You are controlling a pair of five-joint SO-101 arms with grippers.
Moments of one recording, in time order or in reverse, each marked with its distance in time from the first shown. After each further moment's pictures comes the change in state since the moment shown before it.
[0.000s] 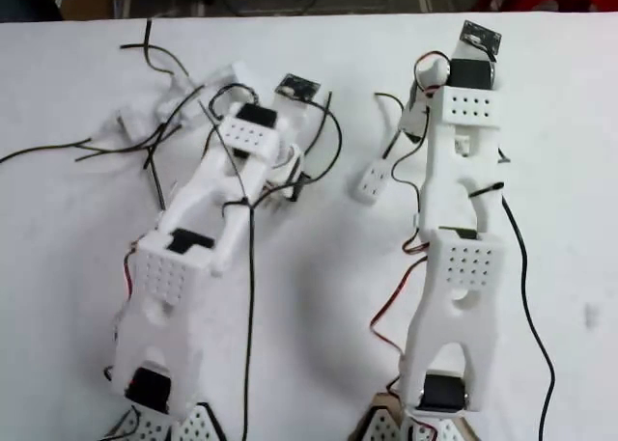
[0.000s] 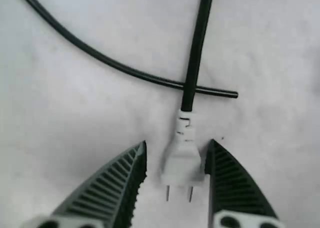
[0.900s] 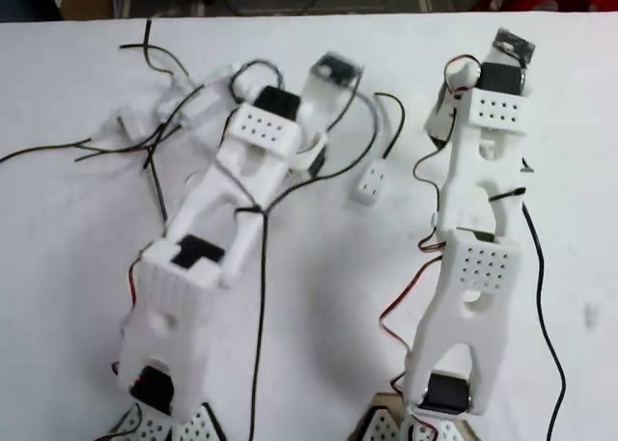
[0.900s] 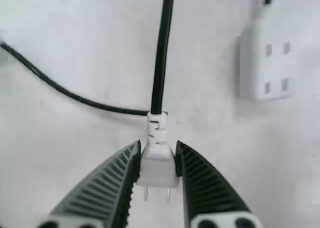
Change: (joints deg) left arm 6.2 -12.0 -7.9 5.4 -4.7; right arm 5.5 0.0 2.7 0.0 0.0
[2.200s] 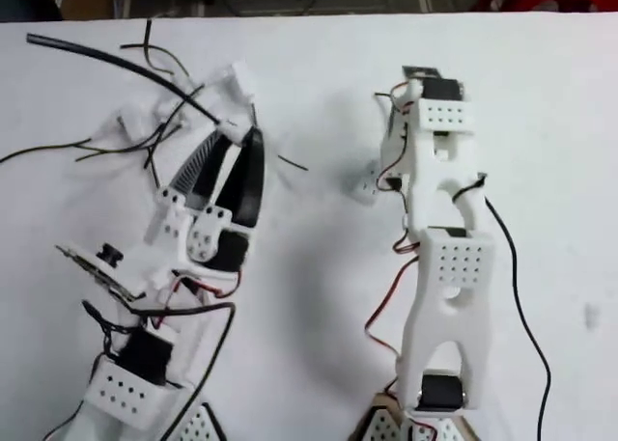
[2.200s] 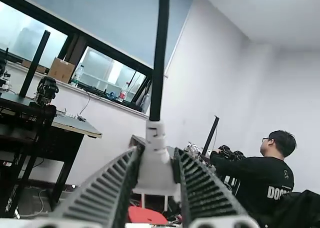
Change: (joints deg) left arm -0.9 -118.8 122.2 -98.4 29.2; right arm -9.3 -0.3 14.1 -0.2 20.5
